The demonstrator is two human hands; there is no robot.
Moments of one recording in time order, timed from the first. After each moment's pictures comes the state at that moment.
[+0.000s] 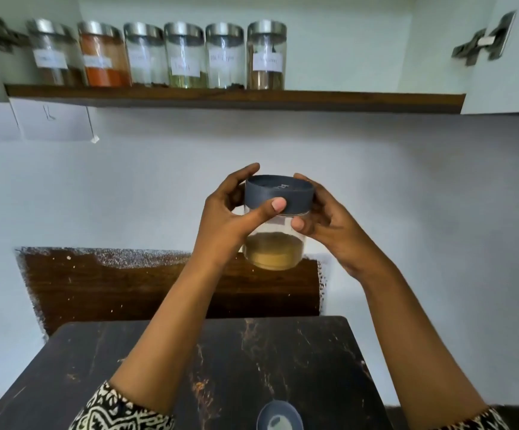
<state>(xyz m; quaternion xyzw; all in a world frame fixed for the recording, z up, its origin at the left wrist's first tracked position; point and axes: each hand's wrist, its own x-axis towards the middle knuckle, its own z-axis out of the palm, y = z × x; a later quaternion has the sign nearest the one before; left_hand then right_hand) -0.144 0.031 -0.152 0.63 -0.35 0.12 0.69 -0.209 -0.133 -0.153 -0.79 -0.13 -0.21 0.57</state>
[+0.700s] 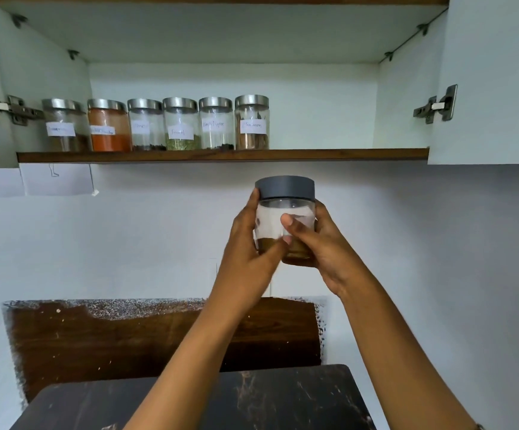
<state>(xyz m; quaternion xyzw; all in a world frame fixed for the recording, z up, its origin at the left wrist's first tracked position) -0.170 -0.001 -0.126 0.66 -0.38 0.13 0.64 -0.202 -0.132 -0.112 -0.70 -0.10 -0.25 0.67</state>
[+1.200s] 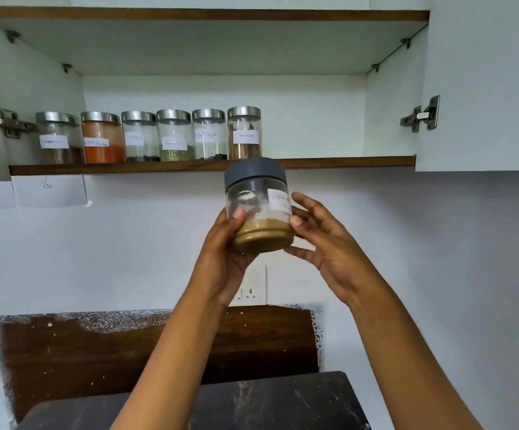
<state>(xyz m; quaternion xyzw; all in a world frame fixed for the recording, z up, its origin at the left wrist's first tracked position) -0.149 0.009 -0.108 0.39 -0.37 -0.09 0.84 -0.228 -0.130 -0.098 -0.67 -0.12 -0.27 0.68</state>
